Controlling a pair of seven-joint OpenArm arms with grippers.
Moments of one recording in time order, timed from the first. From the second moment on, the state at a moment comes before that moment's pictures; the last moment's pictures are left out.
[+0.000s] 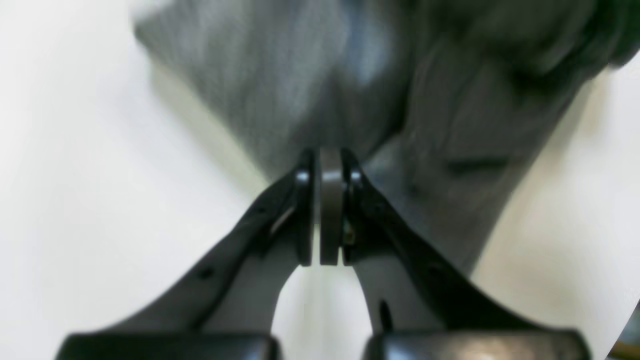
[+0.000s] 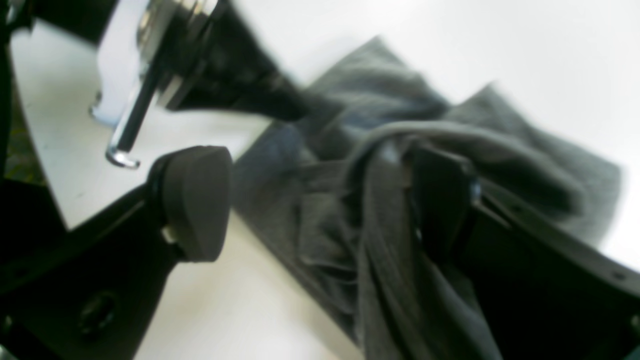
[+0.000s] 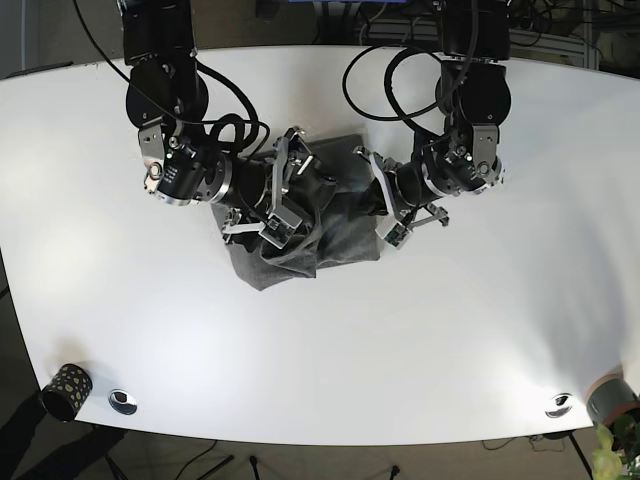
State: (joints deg) left arm -1.0 2.7 0.9 88.8 -10.0 -37.5 45.1; right arm 2.0 11.7 -8.1 107.2 29.9 39.7 -60.5
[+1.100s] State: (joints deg) left arm 2.1 -5.8 -8.9 93.9 -10.3 -37.8 45.4; right arm 3.9 7.1 -5.5 93.6 33.7 39.5 -60.2
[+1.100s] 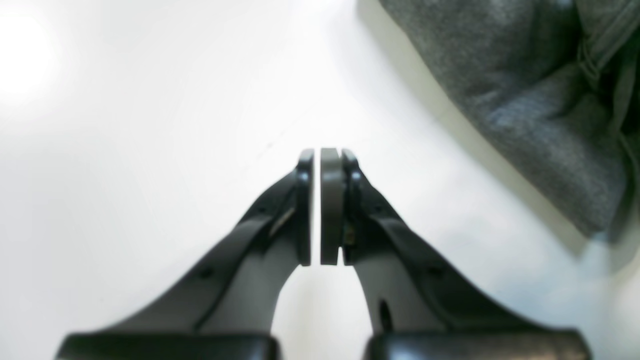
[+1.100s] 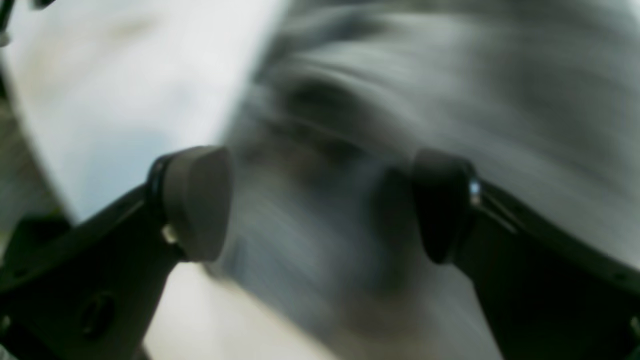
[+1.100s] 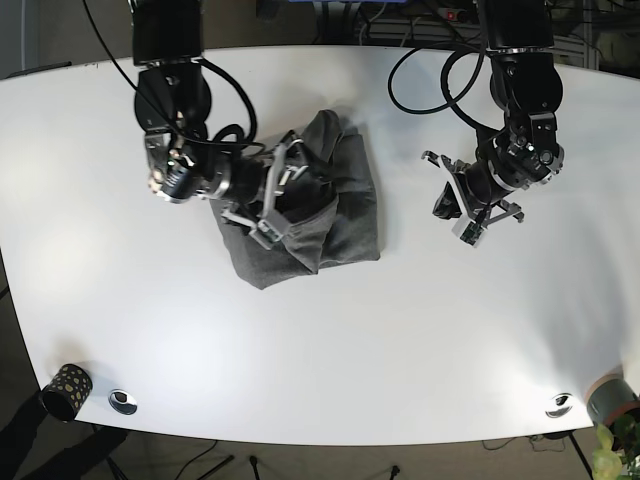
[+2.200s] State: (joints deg) left arm -6.8 -5.5 9.8 93.8 -9.7 -37.3 45.5; right arm 16.6 15.7 5.6 77.1 34.3 39.5 -49.0
